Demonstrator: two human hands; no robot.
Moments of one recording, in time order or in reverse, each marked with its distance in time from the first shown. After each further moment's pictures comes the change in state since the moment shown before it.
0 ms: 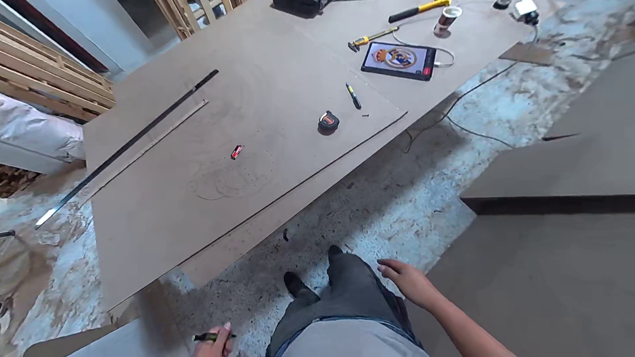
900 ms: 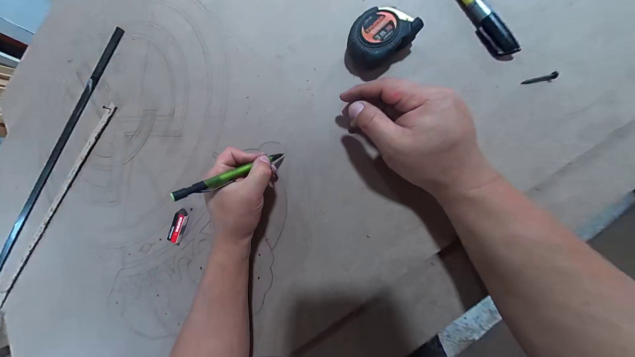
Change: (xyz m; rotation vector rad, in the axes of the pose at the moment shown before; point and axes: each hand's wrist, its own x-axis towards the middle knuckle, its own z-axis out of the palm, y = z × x) left_hand 0.315 0.555 0.114 -0.398 0.047 0.996; right_hand 0.316 -0.353 -0.170 0.180 0.661 -0.824
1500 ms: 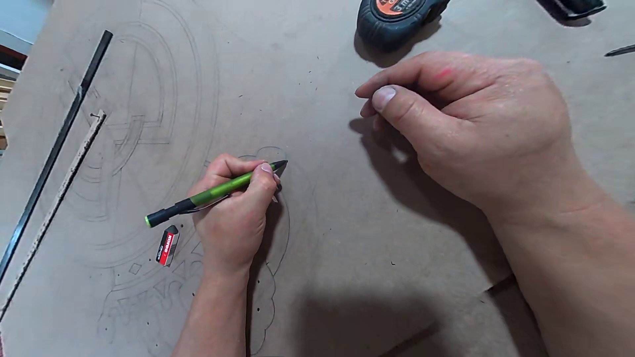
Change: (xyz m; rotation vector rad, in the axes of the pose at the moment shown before) left_hand -0.004 0.005 0.006 0.137 -0.001 0.039; right_hand -0.003 0.004 -0.004 0.020 0.043 -0.025
